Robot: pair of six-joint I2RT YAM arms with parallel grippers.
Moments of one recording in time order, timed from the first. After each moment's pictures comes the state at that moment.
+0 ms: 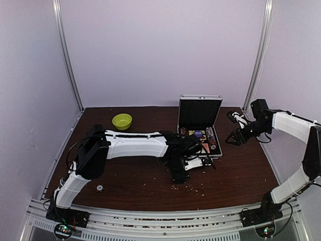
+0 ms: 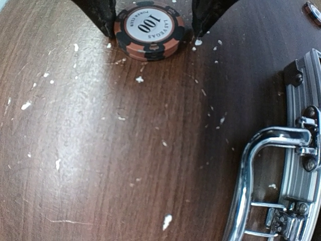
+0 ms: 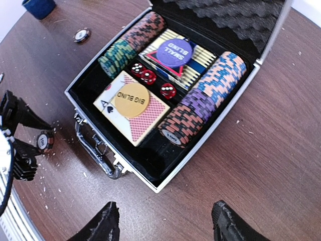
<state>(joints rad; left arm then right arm) -1.15 2.38 1.99 -0.89 0.01 0.26 0.04 1.44 1.02 -0.64 -0.52 -0.48</state>
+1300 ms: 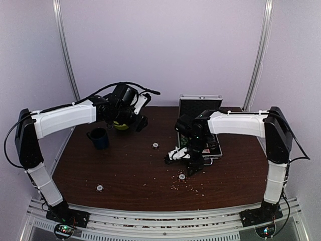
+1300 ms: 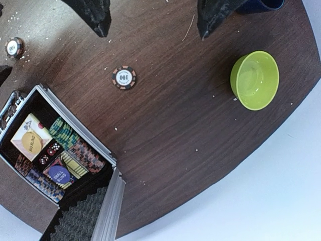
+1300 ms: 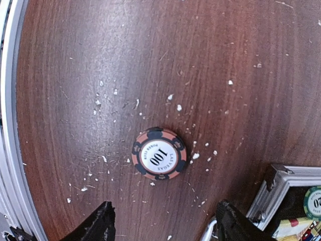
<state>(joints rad) -0.74 1.72 1.47 -0.49 -0.15 0.05 0.81 1.94 1.49 -1.02 -0.21 -0.89</state>
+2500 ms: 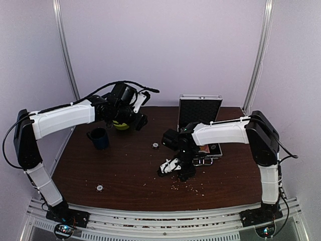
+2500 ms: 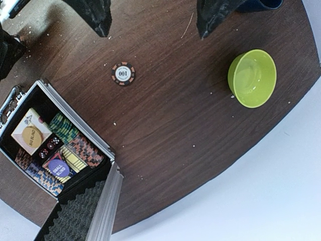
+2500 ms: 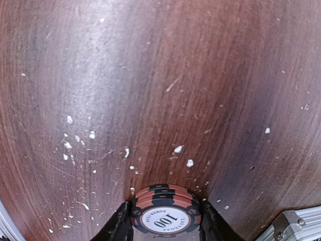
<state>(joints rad) -0.74 1.71 1.46 -0.47 -0.16 0.04 0.93 2.08 1.53 -0.96 -0.06 -0.86</state>
